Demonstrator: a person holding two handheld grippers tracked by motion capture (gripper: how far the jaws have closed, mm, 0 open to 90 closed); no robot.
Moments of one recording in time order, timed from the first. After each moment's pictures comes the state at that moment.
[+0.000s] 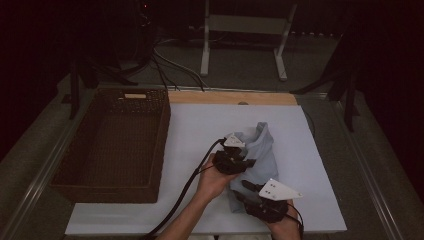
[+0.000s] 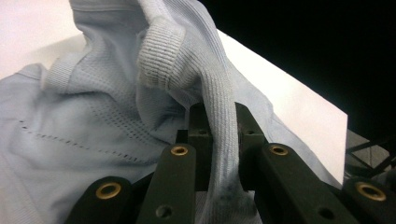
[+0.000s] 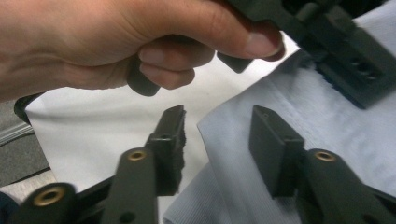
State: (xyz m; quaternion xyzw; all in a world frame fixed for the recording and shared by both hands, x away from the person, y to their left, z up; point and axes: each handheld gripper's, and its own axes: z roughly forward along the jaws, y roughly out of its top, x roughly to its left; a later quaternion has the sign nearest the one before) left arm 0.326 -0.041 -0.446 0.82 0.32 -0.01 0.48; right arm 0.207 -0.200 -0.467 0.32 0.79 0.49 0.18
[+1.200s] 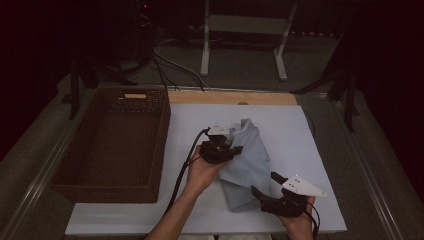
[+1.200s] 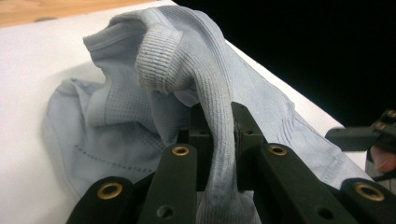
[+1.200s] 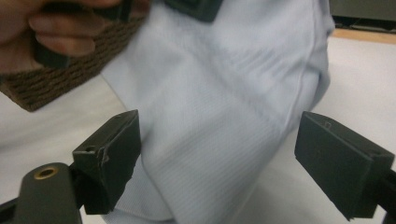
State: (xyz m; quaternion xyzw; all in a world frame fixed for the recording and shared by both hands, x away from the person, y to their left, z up) left arm 0.343 -0.004 -0.428 0.79 0.36 0.02 0.49; right arm 0.214 -0.243 -0.470 0.42 0.73 0.49 0.21
